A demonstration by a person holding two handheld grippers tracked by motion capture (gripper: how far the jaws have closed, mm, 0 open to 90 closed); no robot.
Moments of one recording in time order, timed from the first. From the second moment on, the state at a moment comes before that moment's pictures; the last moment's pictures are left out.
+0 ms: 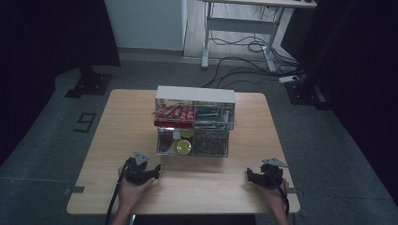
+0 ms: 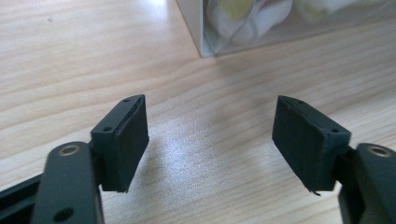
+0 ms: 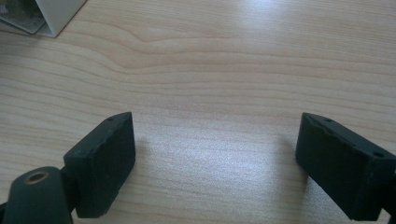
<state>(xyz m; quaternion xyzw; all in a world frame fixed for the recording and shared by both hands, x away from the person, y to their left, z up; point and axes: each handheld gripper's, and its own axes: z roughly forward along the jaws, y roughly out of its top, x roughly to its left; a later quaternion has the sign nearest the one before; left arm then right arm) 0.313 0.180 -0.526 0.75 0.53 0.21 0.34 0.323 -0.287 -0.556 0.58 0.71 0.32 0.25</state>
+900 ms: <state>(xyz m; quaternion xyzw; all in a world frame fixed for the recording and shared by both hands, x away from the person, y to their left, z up) 0.283 0.195 -0.471 0.72 0.49 0.21 0.45 0.323 -0.287 -0.556 0.58 0.71 0.32 0.25</state>
